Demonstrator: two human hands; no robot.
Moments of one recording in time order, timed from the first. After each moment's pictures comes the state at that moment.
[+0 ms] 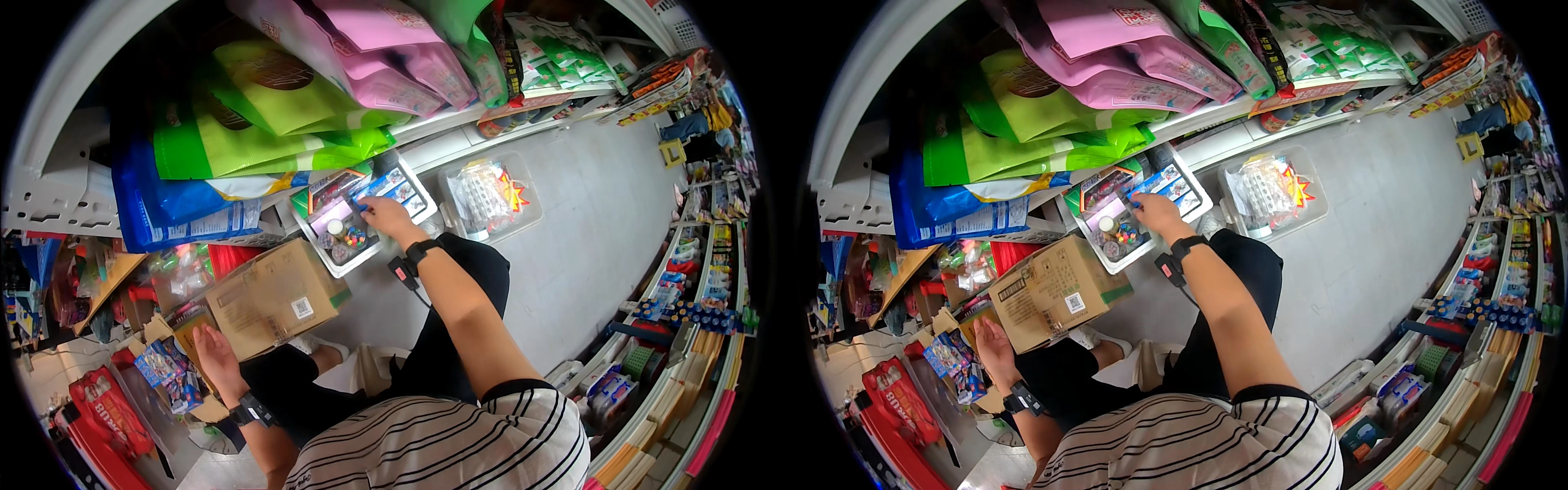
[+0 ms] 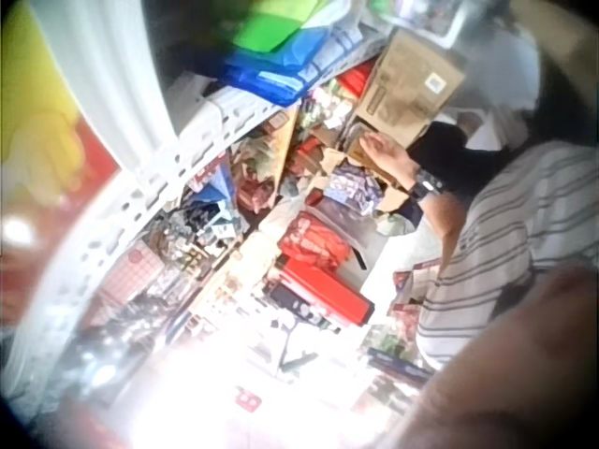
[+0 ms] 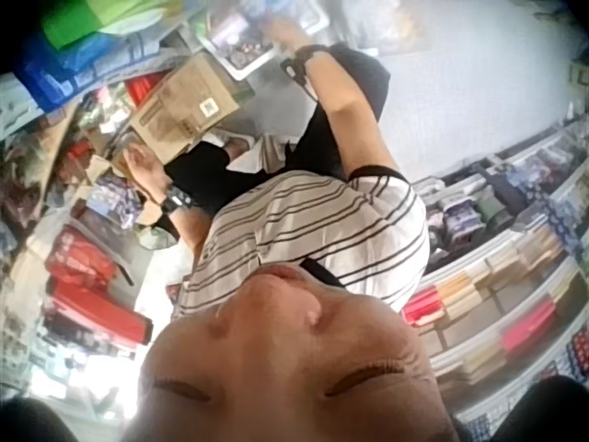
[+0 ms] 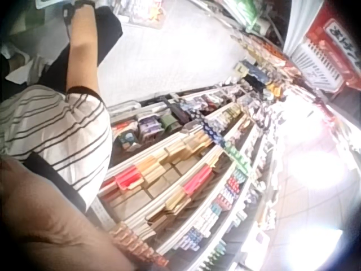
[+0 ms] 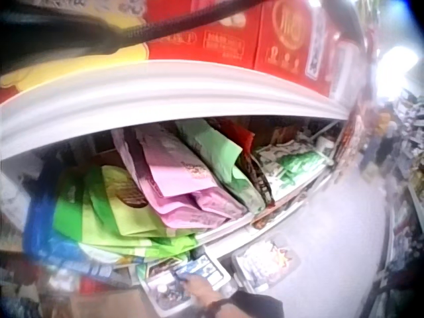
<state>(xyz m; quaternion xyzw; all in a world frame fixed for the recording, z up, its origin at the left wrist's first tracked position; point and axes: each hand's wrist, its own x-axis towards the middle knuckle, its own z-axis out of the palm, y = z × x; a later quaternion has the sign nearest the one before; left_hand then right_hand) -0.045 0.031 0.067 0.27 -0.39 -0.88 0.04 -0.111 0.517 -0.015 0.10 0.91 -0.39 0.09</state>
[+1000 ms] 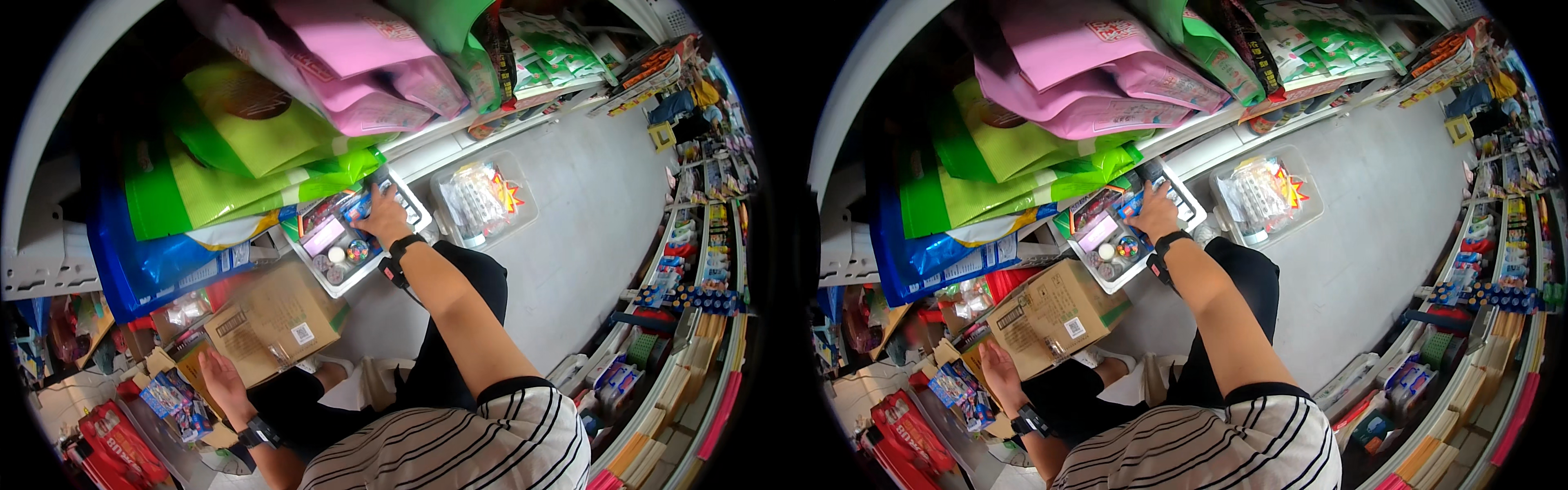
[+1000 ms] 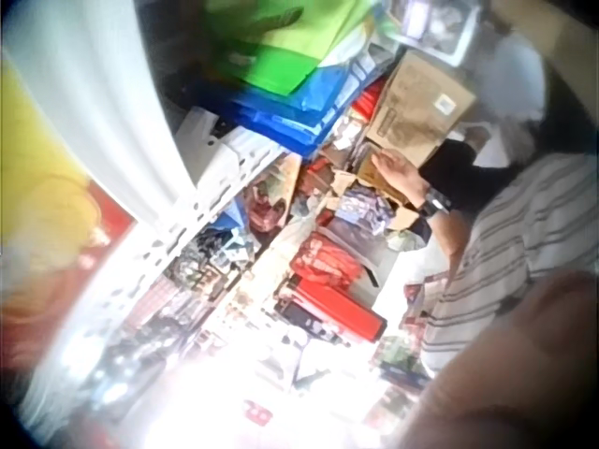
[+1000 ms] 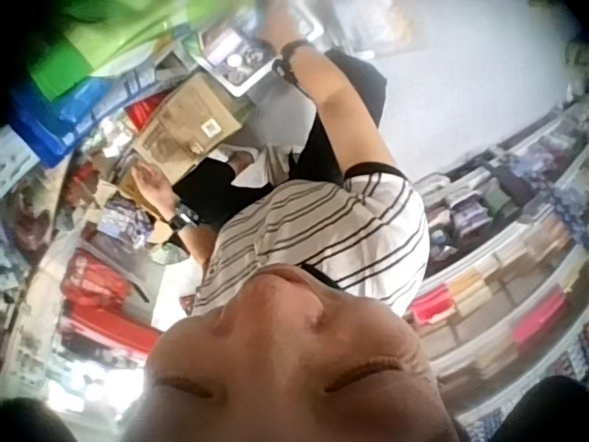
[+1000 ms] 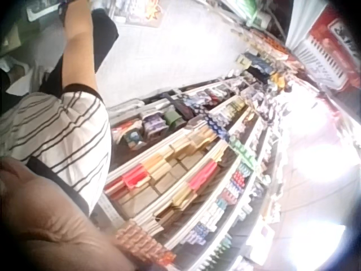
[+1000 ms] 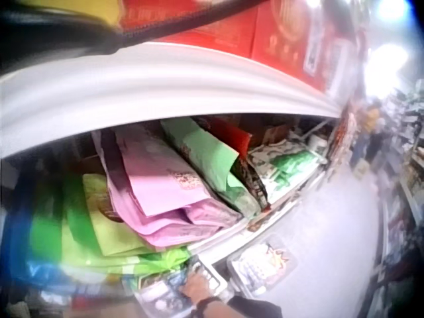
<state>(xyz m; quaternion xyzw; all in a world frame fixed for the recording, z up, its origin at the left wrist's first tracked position) -0.055 0.033 0.054 0.27 -0.39 -0.88 0.01 -0.140 0.522 0.003 0.30 0.92 -0.19 0.15</state>
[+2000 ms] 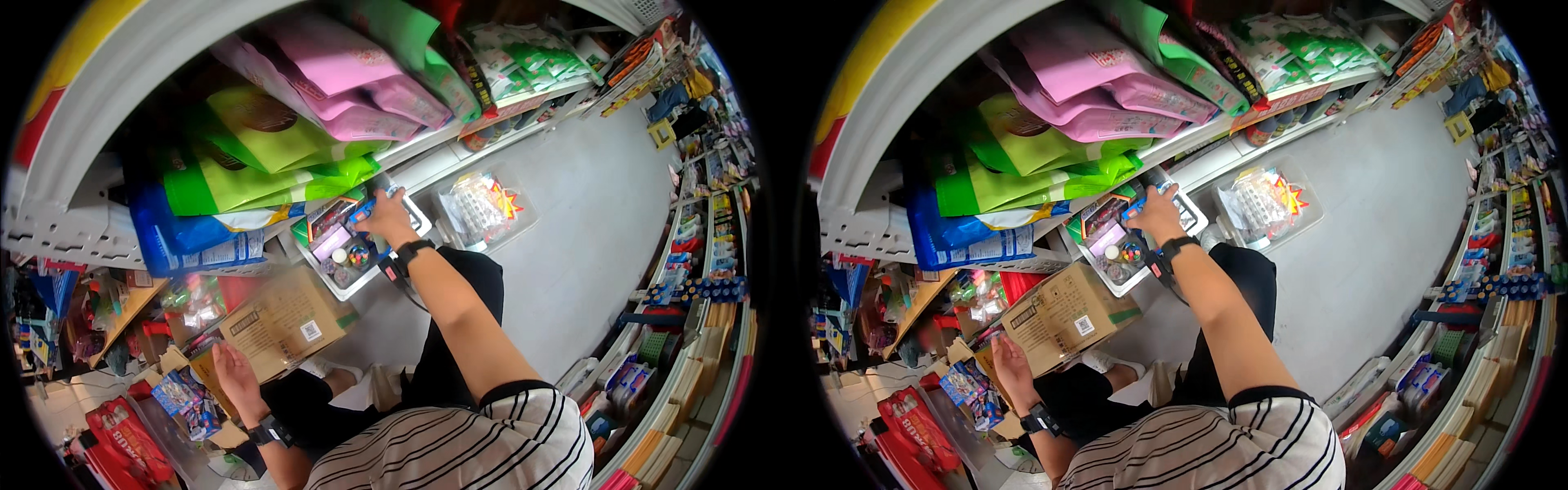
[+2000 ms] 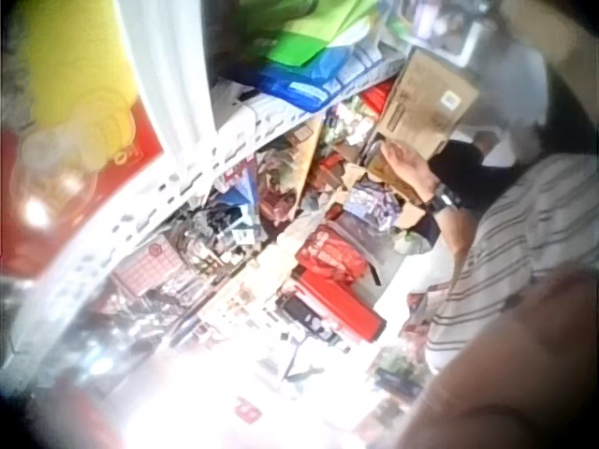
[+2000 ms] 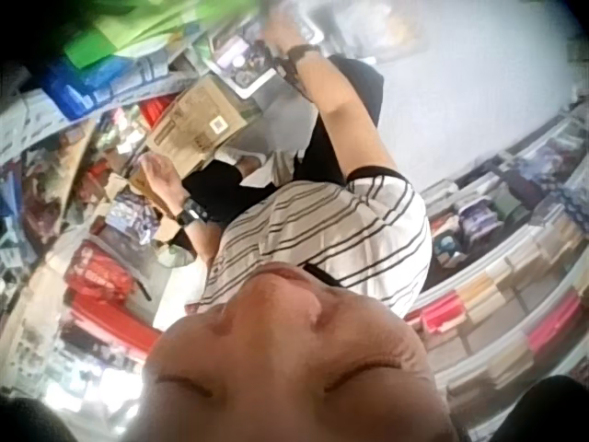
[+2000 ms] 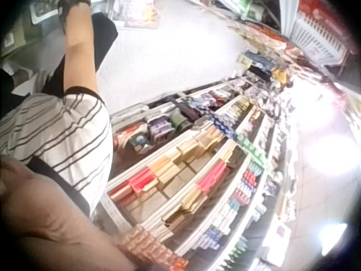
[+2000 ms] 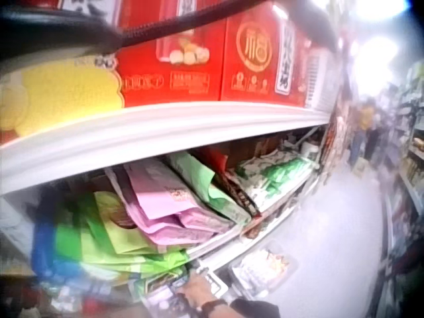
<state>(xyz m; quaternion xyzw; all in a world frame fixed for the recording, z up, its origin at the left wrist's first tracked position) -0.046 0.074 0.092 0.21 -0.40 -0.89 0.00 -0.130 0.520 0.066 0.33 0.89 -0.31 0.10</state>
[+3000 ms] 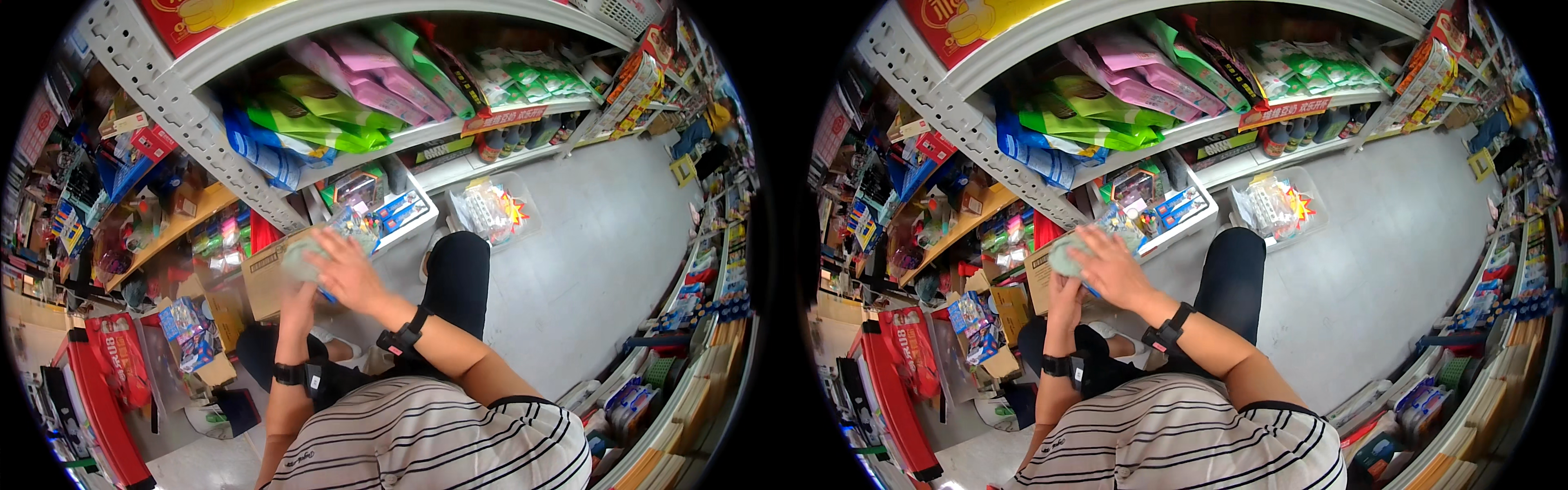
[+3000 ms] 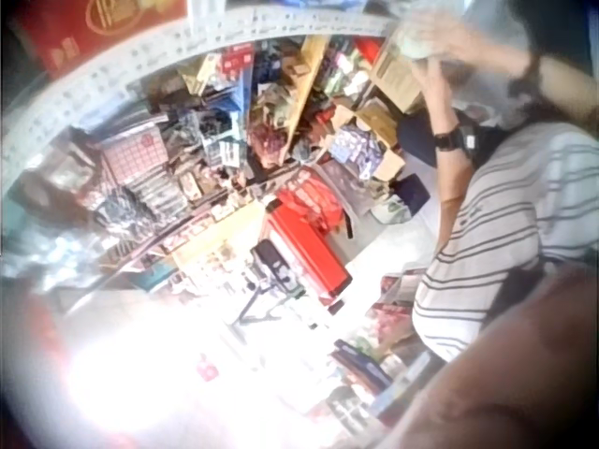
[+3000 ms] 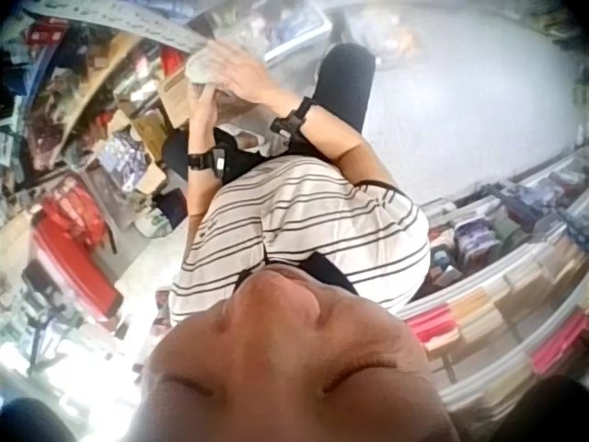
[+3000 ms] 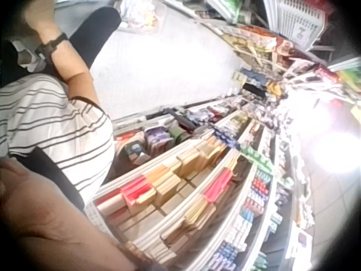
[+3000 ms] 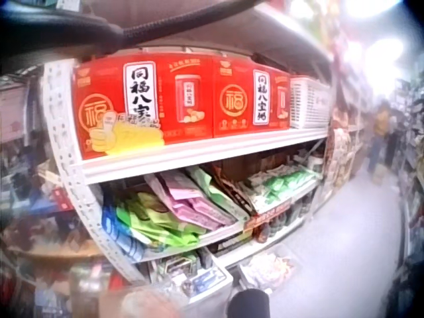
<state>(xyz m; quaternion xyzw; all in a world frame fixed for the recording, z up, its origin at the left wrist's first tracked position) 0.043 0.210 0.179 0.01 -0.57 -0.81 -0.15 0.064 0.370 0.198 -0.18 0.88 -0.37 -0.21</state>
